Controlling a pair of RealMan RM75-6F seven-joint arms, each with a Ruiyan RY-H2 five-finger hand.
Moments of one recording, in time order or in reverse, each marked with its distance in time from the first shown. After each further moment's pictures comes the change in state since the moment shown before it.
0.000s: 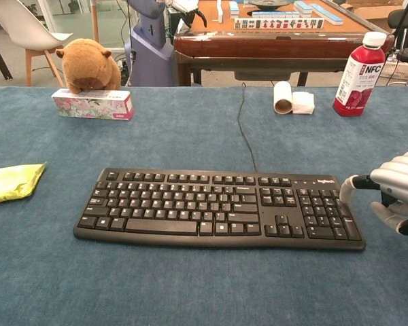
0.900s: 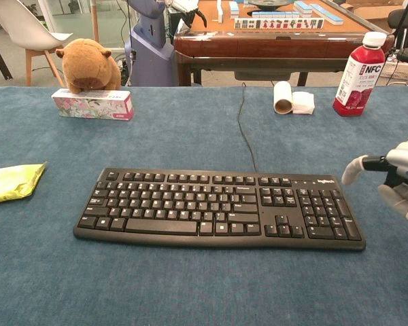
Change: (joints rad) left arm 0.007 0.006 0.003 -0.004 0.012 0.014 0.000; right arm -0.020 0.069 -0.055 0.001 -0.180 0.181 0.170
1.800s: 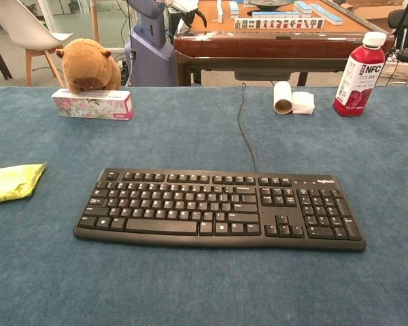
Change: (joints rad) left arm 0.028 0.003 0.018 -0.031 0.092 0.093 0.024; right arm -0.226 0.157 -0.017 0.060 -0.123 0.415 0.190
